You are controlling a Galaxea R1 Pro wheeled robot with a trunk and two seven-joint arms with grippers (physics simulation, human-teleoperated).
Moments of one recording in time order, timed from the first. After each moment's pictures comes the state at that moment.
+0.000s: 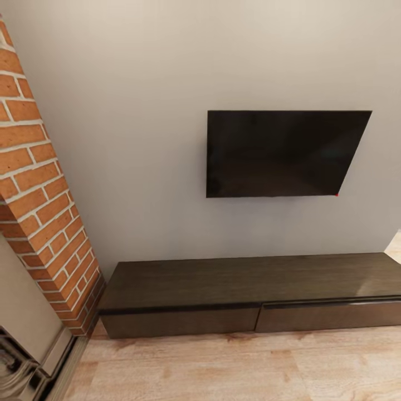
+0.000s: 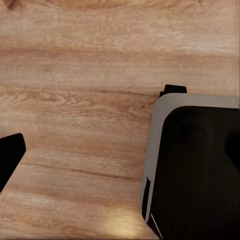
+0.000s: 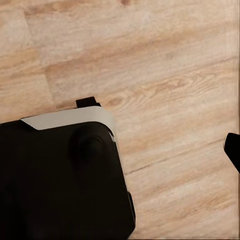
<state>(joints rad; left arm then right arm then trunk) -0.13 0.10 -0.35 -0.02 0.43 -0.19 0.08 -0.23 0.08 0.63 0.05 -0.77 -0.19 -0.30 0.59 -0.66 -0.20</state>
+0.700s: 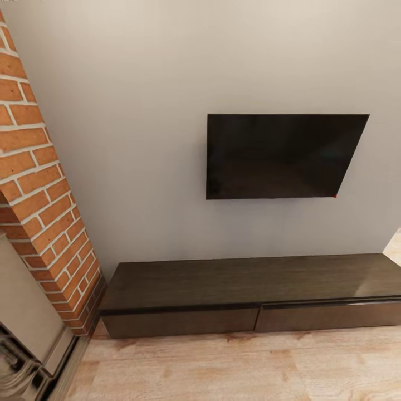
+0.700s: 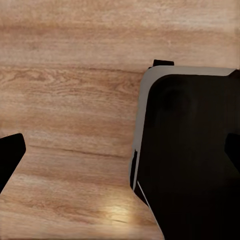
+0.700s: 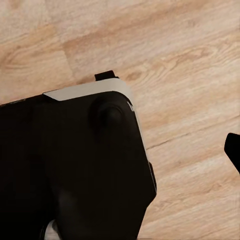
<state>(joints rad) -0.09 0.07 -0.35 -0.02 0.44 -0.19 0.08 -0.21 0.06 0.63 0.05 -0.86 -0.13 -0.17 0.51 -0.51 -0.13</state>
